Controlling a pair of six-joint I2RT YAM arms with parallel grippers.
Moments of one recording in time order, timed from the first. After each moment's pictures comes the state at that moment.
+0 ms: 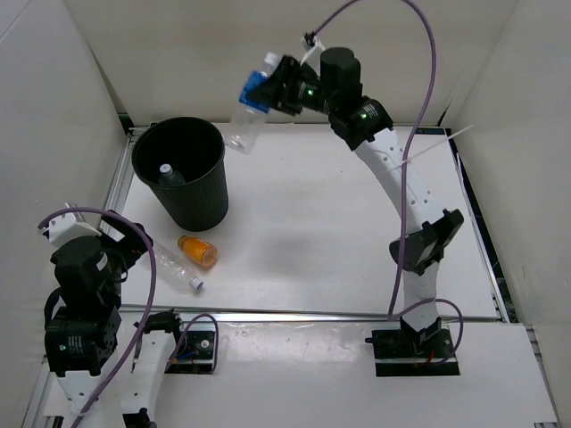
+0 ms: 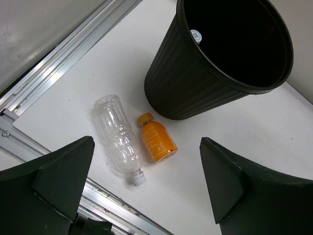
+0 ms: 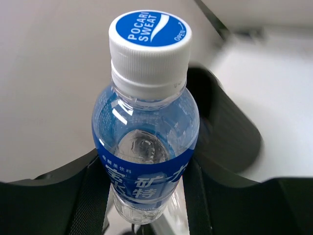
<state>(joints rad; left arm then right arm) 0.04 0.54 1.31 -1.15 -0.32 -0.49 0.63 1.98 2.34 -0.56 -0.36 0.77</state>
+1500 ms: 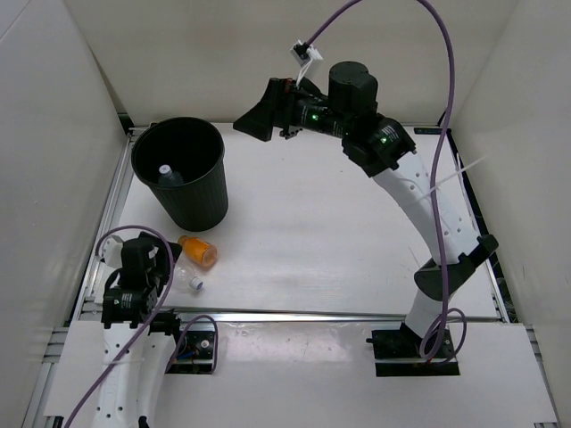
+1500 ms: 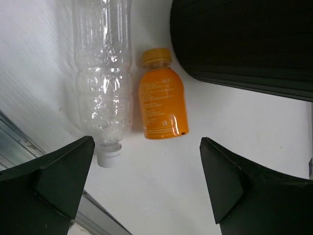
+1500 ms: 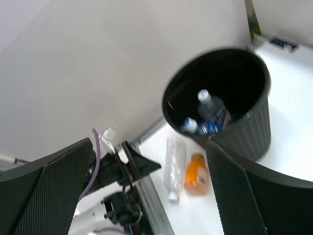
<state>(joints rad) 0.00 0.46 0.67 -0.96 -0.25 -1.04 0.77 1.75 2.21 -0.48 -0.41 0.54</state>
